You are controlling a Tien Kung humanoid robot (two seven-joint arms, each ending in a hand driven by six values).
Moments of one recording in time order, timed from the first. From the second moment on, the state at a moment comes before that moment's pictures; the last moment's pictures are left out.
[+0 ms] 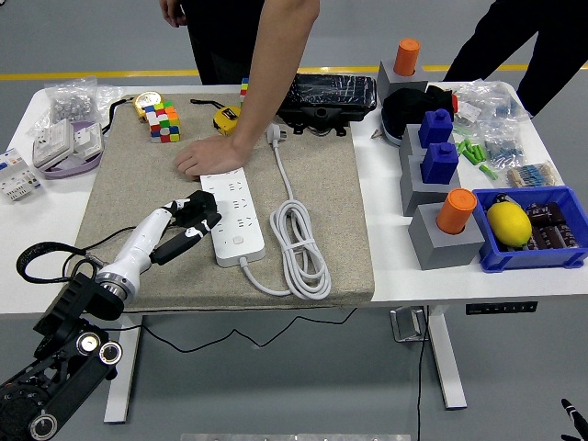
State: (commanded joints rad) left arm -0.14 0.24 -1.06 -1.43 1.76 0.21 0.25; right arm 0.16 -0.13 1.80 0.18 -1.53 0.02 -0.11
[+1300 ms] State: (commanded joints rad) left arm -0.26 0.23 -0.90 -1.41 1.81 0.22 0.28; right arm 0.17 -0.14 1.80 0.18 -1.53 0.02 -0.11
